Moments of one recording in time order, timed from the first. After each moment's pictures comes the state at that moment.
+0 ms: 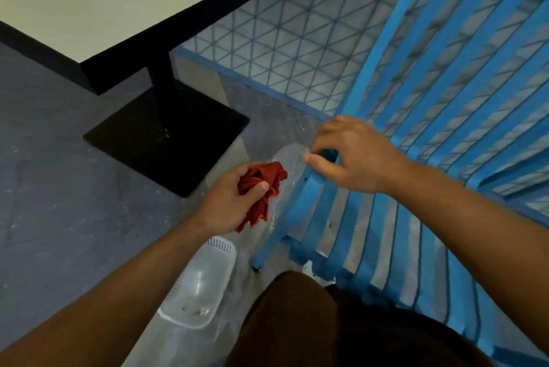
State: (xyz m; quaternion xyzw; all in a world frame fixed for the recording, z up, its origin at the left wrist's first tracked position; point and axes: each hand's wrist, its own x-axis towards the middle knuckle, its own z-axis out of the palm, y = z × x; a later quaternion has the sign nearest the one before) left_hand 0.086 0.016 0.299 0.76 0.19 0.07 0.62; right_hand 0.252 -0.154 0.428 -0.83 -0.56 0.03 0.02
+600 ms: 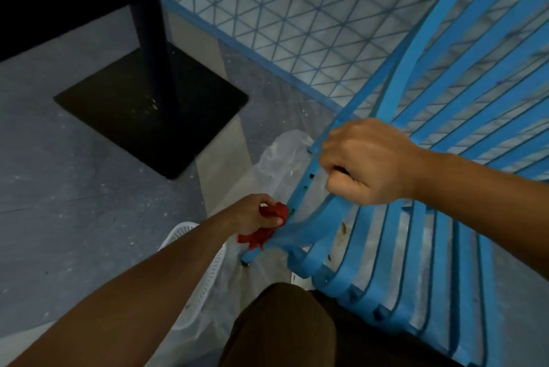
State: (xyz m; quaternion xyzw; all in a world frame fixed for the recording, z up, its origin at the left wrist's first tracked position) left_hand 0.154 0.014 0.145 0.77 0.18 -0.22 0.58; right_hand 0.282 -0.116 0.407 -0.70 -0.70 0.09 -0.10
